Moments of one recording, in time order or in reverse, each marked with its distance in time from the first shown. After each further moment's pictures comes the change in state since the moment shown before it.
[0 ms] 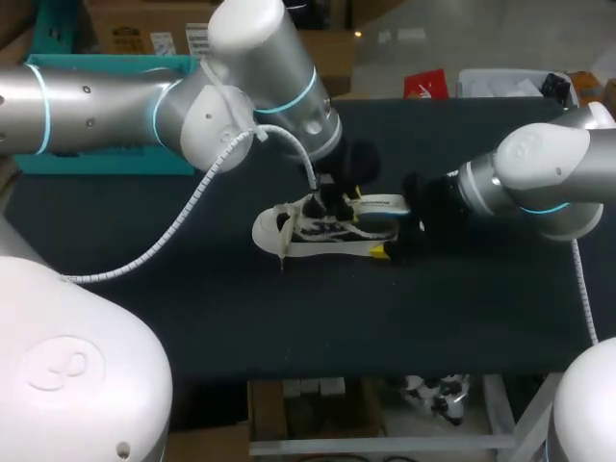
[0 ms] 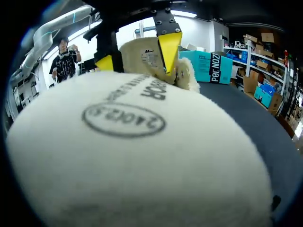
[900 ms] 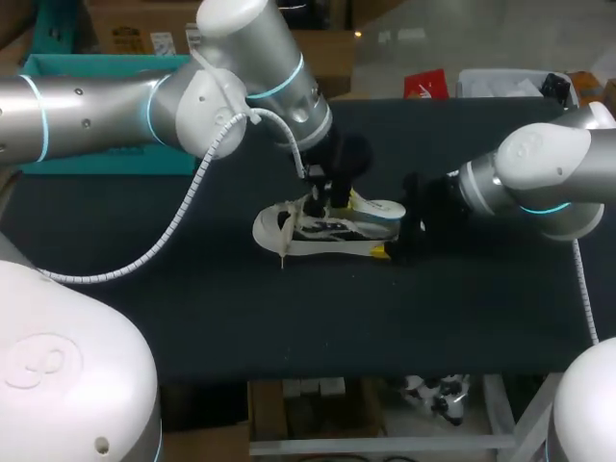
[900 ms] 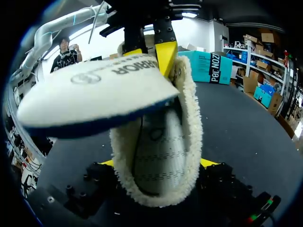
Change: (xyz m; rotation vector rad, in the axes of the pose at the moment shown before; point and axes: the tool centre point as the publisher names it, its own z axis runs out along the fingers) left arm -0.009 0.010 -0.001 0.052 0.083 0.051; right arm 0.000 0.000 -0.001 0.000 -0.001 -0.001
